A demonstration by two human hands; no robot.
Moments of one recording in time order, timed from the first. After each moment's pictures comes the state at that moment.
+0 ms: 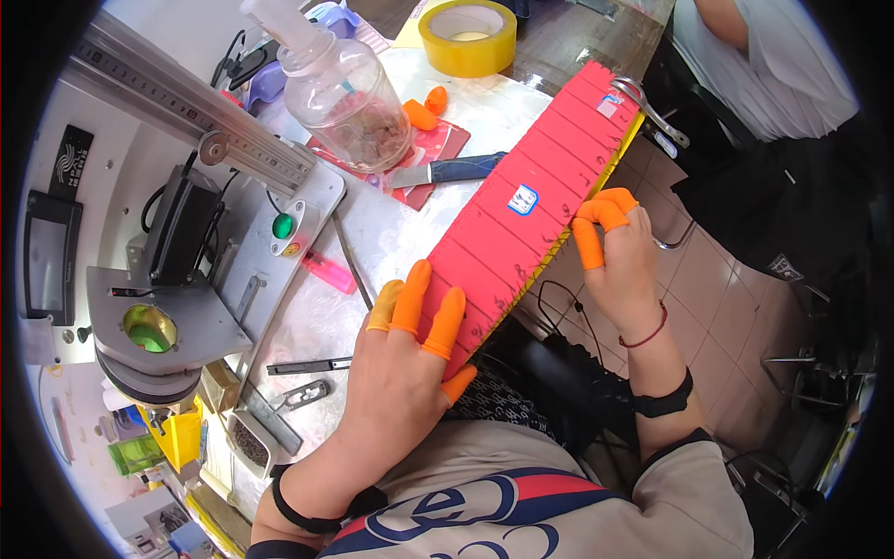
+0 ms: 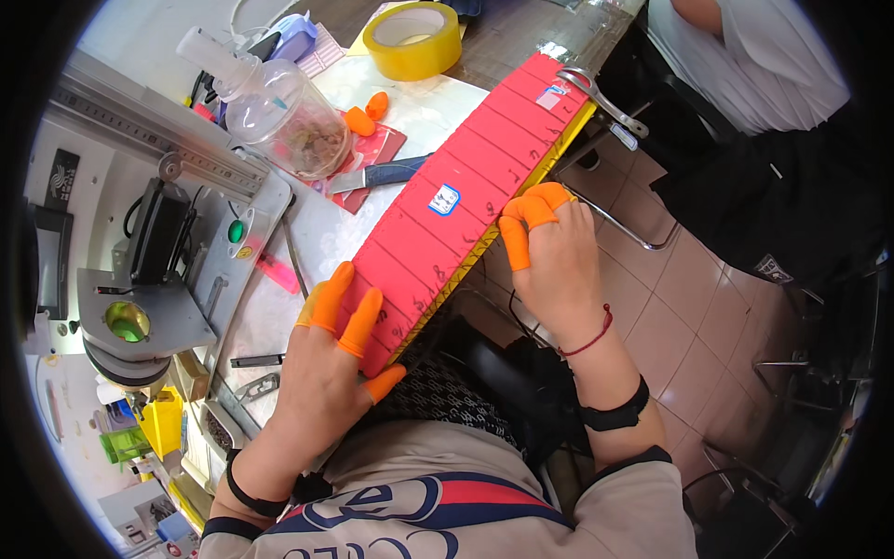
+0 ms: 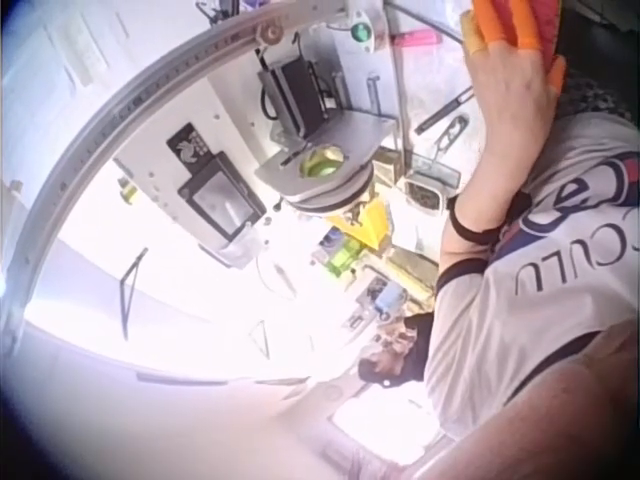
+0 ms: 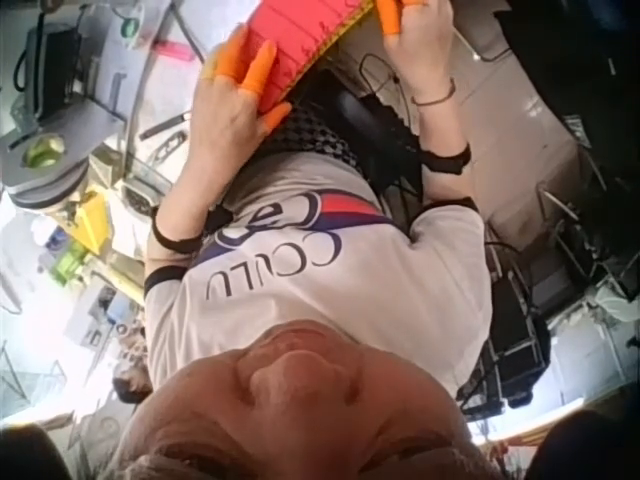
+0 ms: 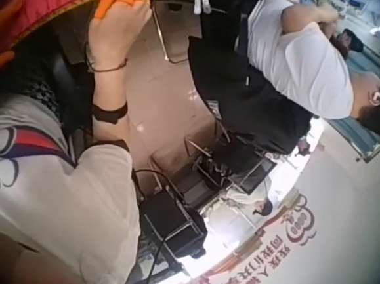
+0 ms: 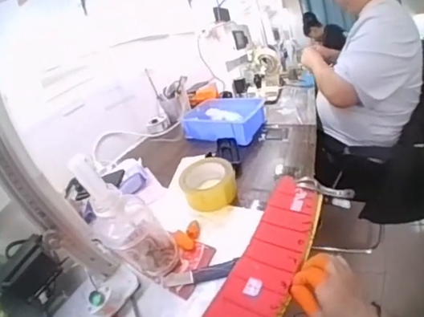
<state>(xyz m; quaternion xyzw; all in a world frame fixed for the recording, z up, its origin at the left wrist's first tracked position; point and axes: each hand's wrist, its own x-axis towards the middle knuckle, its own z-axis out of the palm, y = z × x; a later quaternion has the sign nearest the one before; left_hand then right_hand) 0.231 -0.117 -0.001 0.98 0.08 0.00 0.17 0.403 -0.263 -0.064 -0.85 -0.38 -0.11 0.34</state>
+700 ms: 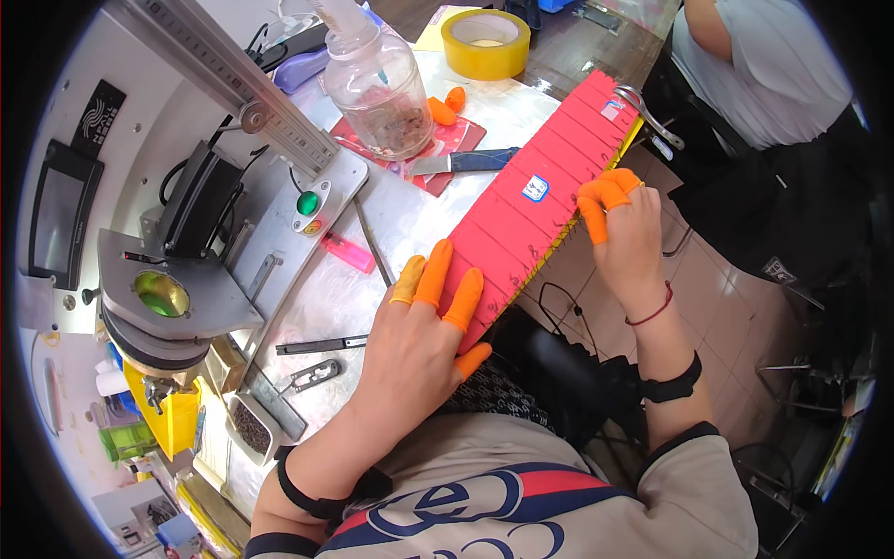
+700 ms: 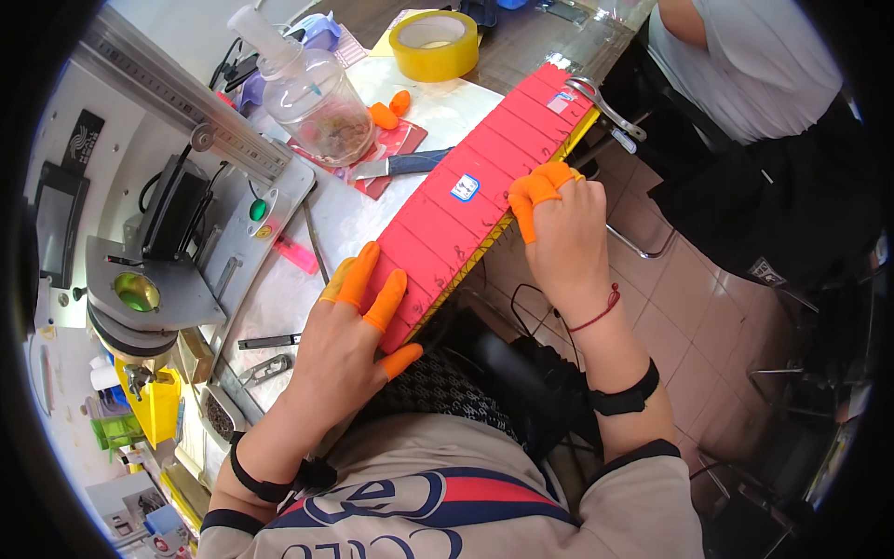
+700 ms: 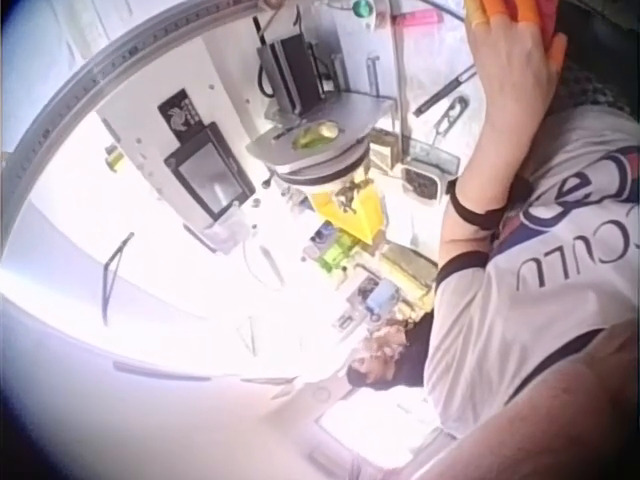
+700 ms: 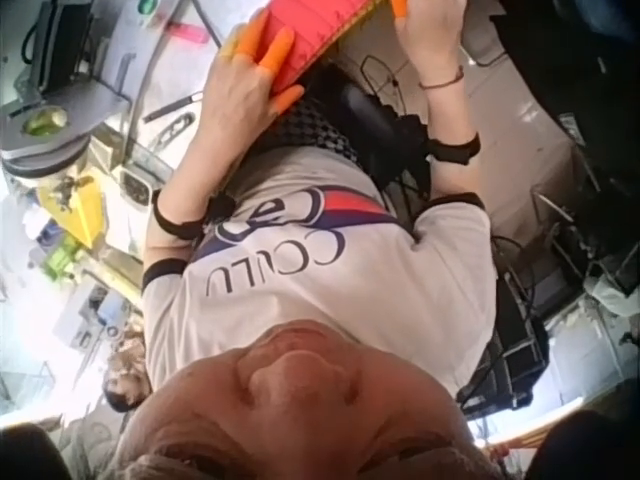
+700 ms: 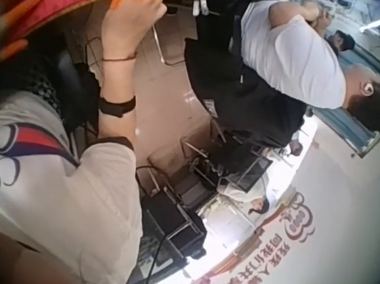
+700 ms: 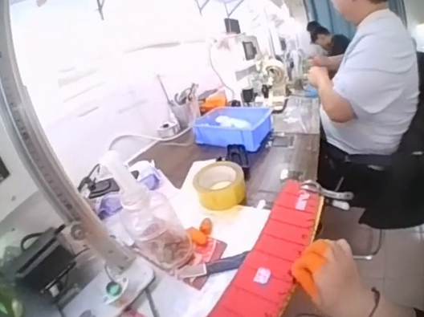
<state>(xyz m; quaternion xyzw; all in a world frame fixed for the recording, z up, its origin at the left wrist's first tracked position) 0.222 -0.116 -0.006 0.98 0.06 0.04 0.17 0.403 -0.258 -0.048 -0.84 -0.42 -0.20 0.27</state>
